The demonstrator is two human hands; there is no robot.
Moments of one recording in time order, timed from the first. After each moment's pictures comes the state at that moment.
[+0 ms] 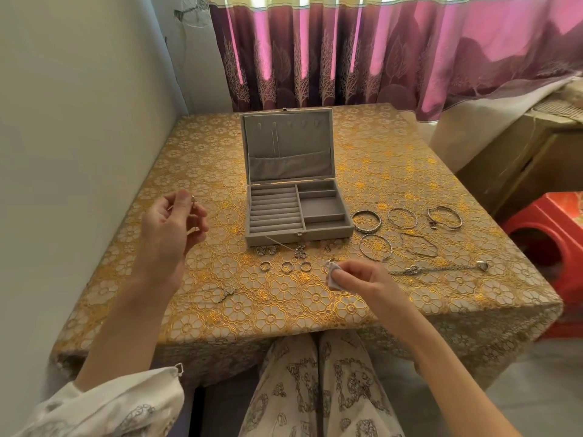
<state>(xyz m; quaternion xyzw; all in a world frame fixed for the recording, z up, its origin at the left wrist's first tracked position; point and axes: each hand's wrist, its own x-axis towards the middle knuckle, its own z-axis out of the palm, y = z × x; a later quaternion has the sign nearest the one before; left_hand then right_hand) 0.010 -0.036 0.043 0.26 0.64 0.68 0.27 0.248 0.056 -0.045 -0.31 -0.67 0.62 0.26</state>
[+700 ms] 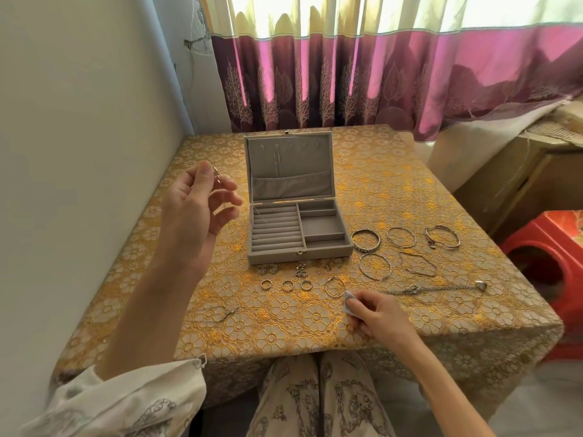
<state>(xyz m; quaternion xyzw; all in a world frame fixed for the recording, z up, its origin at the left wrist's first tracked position) 0.035 -0.013 0.088 0.32 0.51 0.74 0.30 0.261 0.063 -0.067 -0.45 -0.65 0.57 0.24</state>
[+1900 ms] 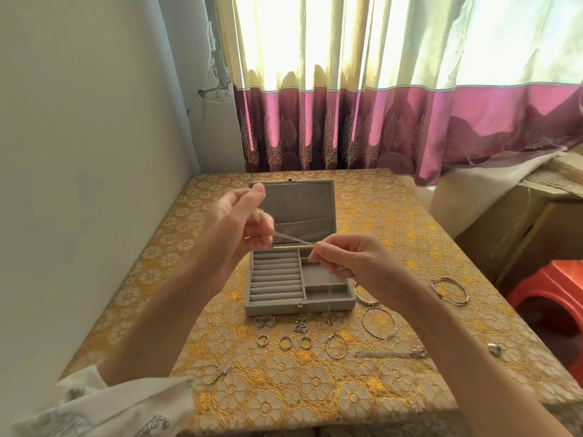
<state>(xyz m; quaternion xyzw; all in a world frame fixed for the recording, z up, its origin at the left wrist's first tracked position) 0.036 0.031 0.116 0.40 0.52 0.65 0.39 0.204 0.126 0.072 -0.21 -0.73 0.60 0.25</state>
